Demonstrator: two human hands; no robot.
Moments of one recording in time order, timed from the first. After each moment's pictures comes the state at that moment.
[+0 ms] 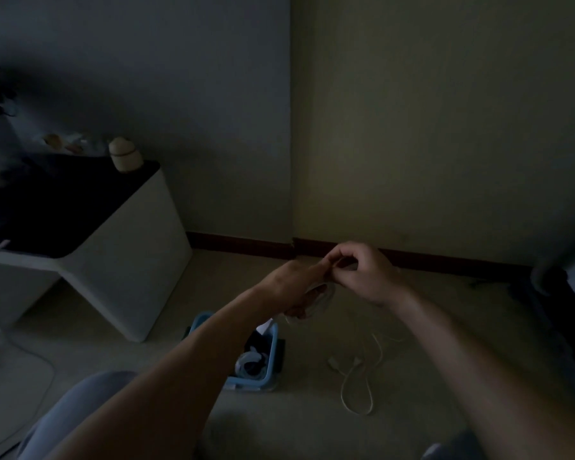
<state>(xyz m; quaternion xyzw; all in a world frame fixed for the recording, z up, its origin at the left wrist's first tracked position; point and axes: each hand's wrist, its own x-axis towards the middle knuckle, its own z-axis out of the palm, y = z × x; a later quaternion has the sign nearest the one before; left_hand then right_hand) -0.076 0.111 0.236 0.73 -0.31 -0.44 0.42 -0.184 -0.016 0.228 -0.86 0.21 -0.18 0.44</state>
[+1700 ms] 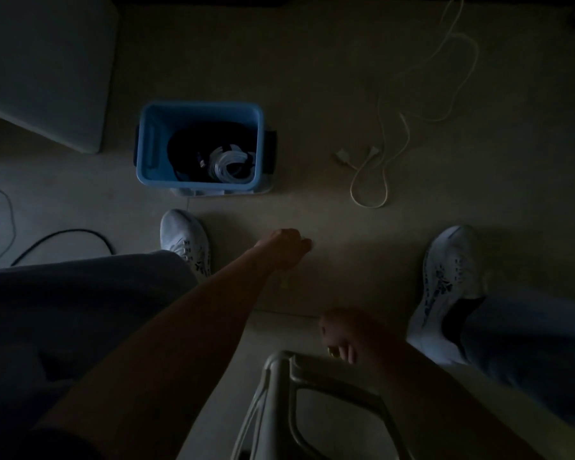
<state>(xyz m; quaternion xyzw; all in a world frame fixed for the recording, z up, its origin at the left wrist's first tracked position) -0.148 0.190 -0.120 0.80 -0.34 -0.49 -0.08 -0.338 0.185 -0.151 -0.68 0.22 0.61 0.33</state>
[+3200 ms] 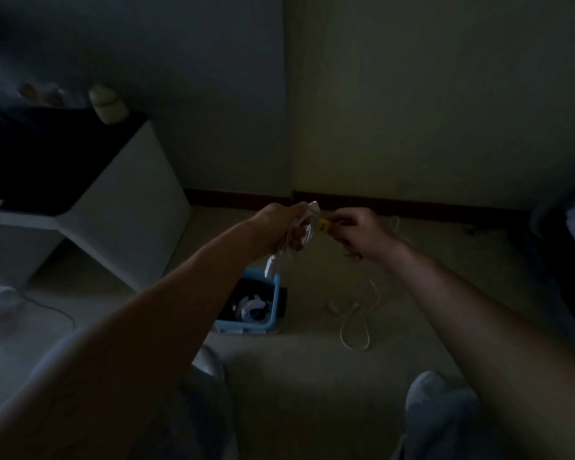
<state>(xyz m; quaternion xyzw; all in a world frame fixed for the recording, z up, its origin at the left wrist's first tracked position) -0.048 0.100 0.214 0.67 -0.17 -0.50 0.52 -0.190 -0.013 0.196 -0.74 0.28 -0.11 0.60</state>
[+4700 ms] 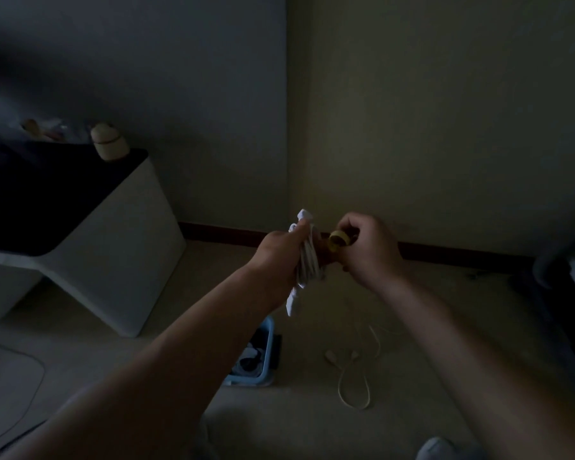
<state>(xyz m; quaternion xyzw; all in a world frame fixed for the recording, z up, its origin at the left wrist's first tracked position) -0.069 0.088 0.262 0.62 -0.08 -0.44 0.65 -0.165 -0.021 0.245 -0.82 0.31 -0.26 0.41</state>
